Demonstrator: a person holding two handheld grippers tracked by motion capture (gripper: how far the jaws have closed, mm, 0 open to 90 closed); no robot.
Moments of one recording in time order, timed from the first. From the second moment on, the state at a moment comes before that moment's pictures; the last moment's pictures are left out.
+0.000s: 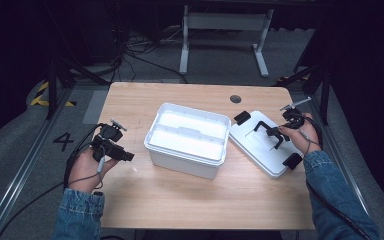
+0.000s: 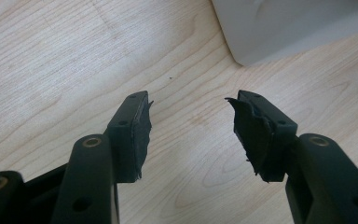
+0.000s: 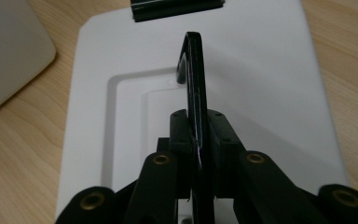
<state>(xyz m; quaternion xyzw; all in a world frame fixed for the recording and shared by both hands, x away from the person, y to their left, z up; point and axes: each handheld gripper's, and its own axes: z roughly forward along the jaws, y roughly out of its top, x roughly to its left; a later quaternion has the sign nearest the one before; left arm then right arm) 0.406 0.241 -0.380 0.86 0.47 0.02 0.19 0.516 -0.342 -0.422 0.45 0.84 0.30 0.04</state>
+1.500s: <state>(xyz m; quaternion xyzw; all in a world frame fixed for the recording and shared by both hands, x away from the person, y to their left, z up) 0.410 0.233 -0.383 0.86 0.47 0.02 0.18 0.409 -0.305 -0.351 0.34 0.85 0.39 0.07</state>
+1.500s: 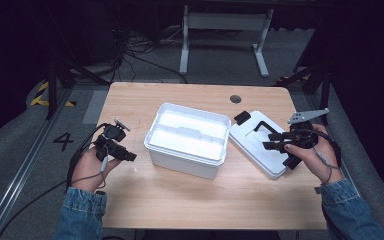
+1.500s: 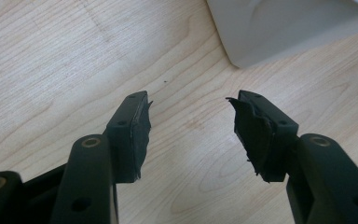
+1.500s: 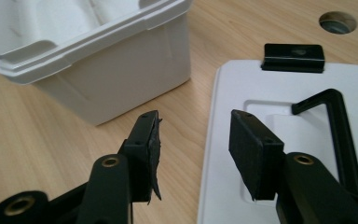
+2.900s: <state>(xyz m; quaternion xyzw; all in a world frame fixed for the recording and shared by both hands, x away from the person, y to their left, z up) 0.418 0.228 -0.386 0.87 0.46 0.01 0.18 0.352 -0.250 -0.439 0.30 0.88 0.36 0.03</state>
